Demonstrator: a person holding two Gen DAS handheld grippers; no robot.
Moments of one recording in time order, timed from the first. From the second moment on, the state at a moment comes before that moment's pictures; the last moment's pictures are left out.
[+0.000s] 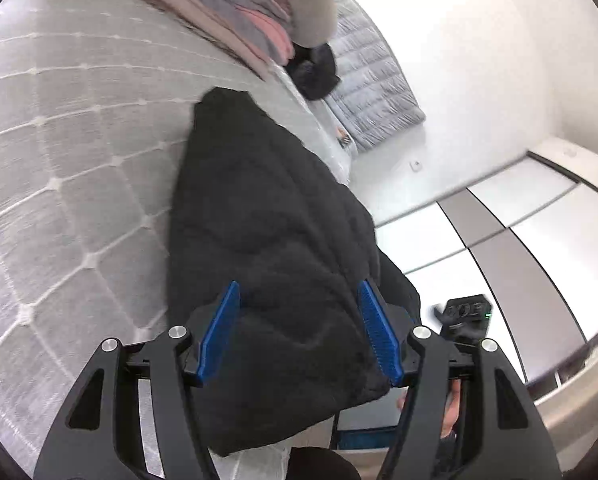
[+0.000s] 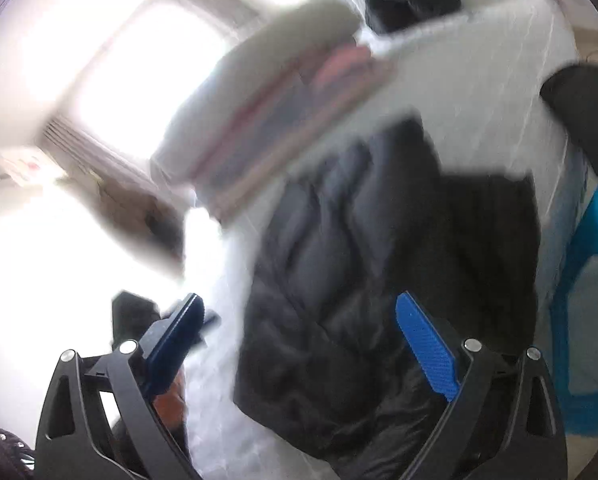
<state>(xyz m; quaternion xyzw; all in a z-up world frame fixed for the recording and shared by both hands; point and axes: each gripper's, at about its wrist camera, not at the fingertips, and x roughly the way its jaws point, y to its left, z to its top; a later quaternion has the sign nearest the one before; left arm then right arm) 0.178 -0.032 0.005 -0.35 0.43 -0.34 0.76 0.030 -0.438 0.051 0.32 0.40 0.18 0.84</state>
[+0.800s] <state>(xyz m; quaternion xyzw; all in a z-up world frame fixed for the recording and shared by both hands) 0.222 0.008 -0.077 -0.45 0.39 -0.12 0.80 0.050 -0.492 -0.015 0.21 0.45 -0.09 0.86</state>
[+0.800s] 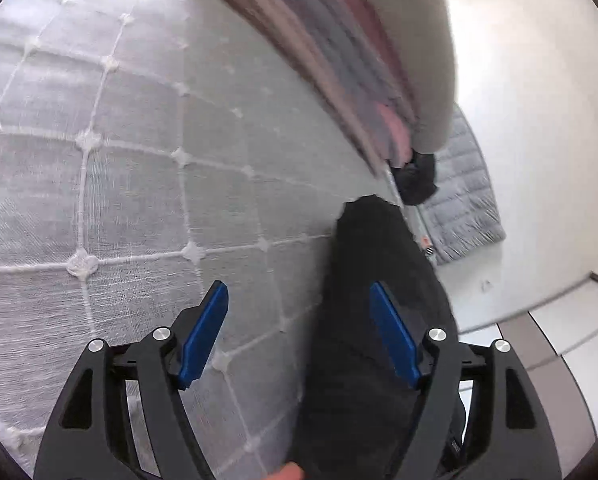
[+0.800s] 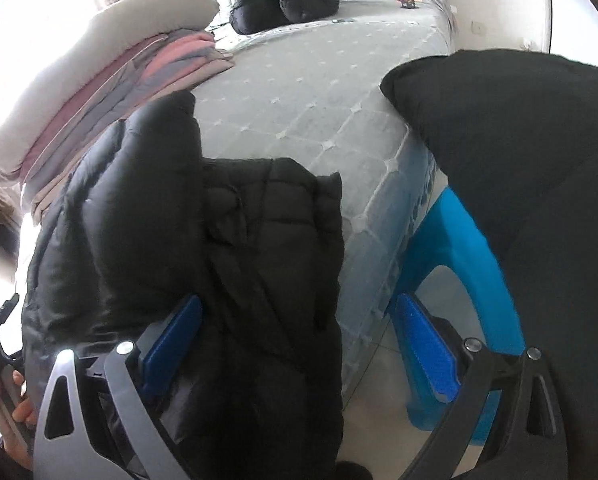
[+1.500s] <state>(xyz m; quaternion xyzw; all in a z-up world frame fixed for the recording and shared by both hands) 0.257 -0.079 -0.070 -0.30 0.43 -0.09 0.85 0.058 -0.494 -0.057 0.31 0.47 -0.03 0.83</state>
